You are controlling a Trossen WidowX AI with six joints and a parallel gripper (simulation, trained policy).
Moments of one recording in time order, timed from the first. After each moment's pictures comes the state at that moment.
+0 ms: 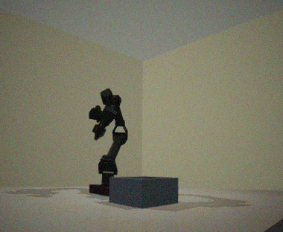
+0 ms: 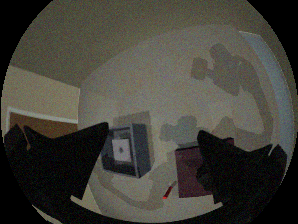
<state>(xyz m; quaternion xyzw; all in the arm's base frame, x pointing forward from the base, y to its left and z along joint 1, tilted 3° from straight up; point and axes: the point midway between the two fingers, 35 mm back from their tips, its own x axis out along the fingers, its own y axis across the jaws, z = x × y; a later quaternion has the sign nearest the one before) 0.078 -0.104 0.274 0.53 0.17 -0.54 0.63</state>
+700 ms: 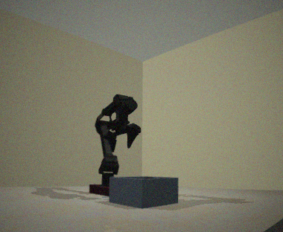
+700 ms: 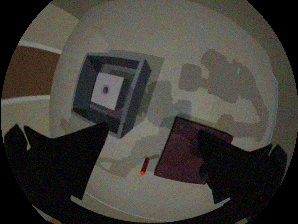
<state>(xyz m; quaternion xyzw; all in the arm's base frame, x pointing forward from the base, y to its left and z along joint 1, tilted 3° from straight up) 0.162 -0.043 0.215 0.44 0.45 -0.41 0.66</state>
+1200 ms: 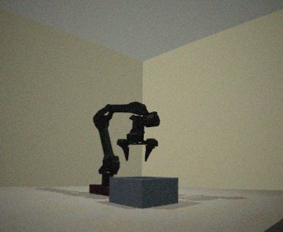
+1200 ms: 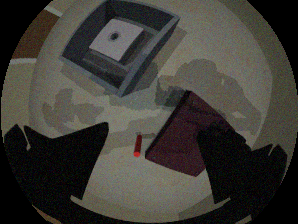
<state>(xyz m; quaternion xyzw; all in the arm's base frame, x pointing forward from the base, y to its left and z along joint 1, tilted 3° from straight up) 0.180 0.036 0.172 0.35 0.57 -0.36 0.65</state>
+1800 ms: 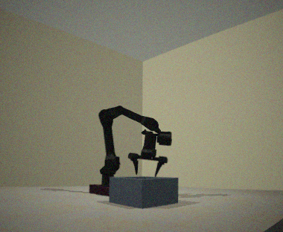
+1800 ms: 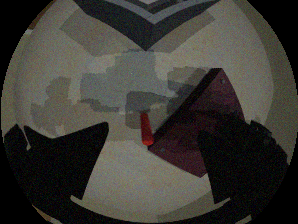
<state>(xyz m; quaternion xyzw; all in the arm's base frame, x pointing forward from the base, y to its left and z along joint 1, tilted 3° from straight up) 0.168 0.114 0.104 0.27 0.63 -0.32 0.65</state>
